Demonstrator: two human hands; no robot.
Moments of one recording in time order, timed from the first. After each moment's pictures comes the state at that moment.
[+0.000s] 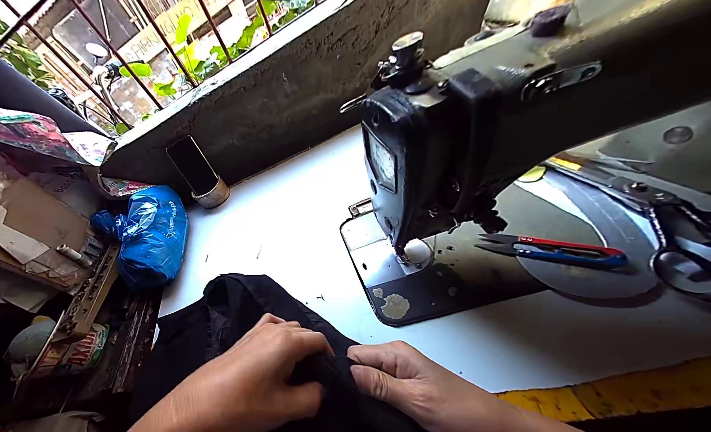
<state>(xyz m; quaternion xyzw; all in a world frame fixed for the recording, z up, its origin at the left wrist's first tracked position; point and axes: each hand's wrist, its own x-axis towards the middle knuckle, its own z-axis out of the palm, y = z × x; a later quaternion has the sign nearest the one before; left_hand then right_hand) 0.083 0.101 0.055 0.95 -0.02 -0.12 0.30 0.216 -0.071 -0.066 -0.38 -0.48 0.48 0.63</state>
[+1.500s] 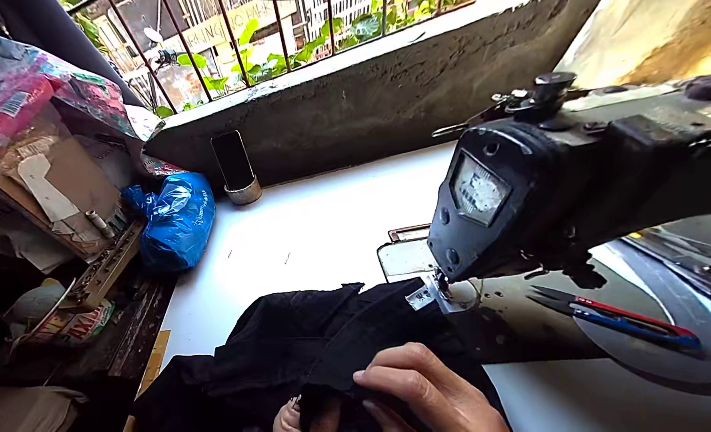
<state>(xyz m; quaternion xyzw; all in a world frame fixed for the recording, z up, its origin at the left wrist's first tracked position) 0.053 0.005 -0.048 0.42 0.23 0.47 0.74 0.201 -0.059 -0.035 -0.57 -0.65 -0.03 0.50</state>
